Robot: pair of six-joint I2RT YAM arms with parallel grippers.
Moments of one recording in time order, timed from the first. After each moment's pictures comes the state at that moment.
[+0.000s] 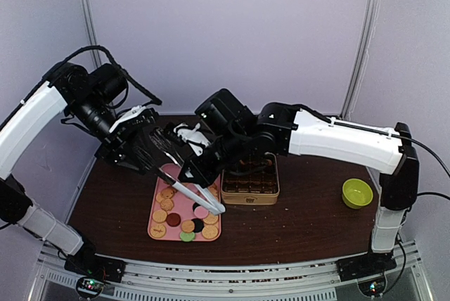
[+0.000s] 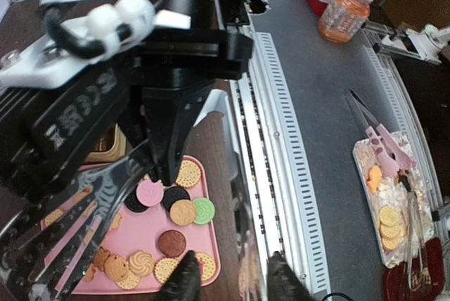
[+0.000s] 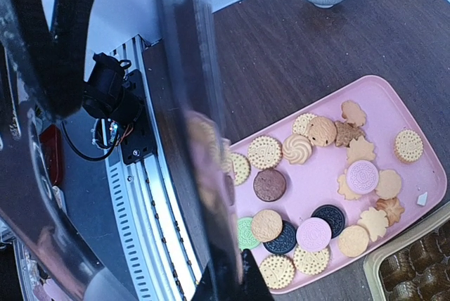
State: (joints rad) left arm -0.55 1.41 1.68 -1.61 0.81 1.02; right arm 1.16 1.91 1.88 -0.70 -0.23 0.18
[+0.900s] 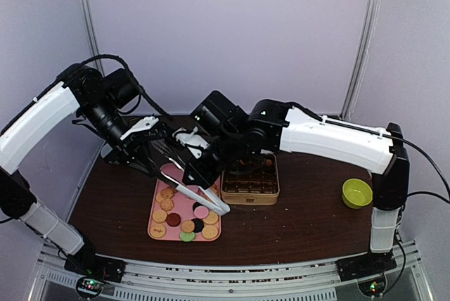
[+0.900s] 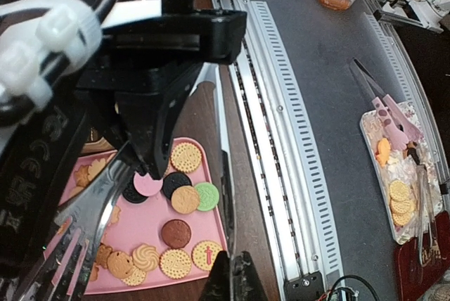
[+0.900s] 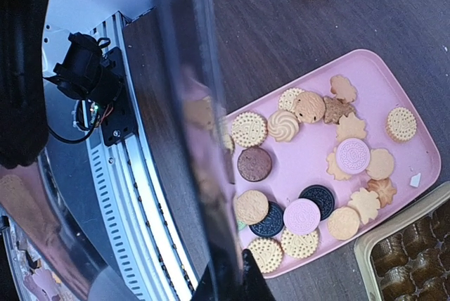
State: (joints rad) left arm -0.62 1.46 1.67 -1.60 0.71 1.04; right arm 1.16 1.97 1.98 -0.84 -0.20 0.14
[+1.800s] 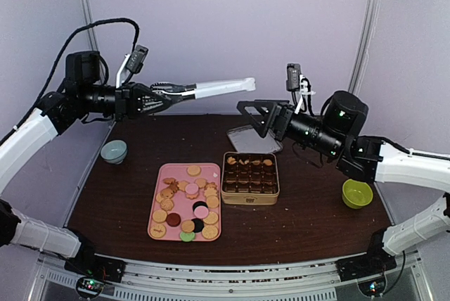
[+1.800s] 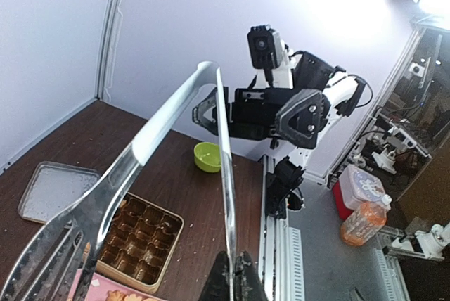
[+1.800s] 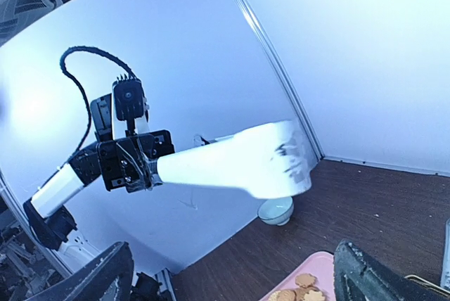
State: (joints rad) left arm -0.46 1.21 1.32 -0.37 1.04 -0.11; right arm 0.94 1.24 0.97 0.44 -0.10 0.51
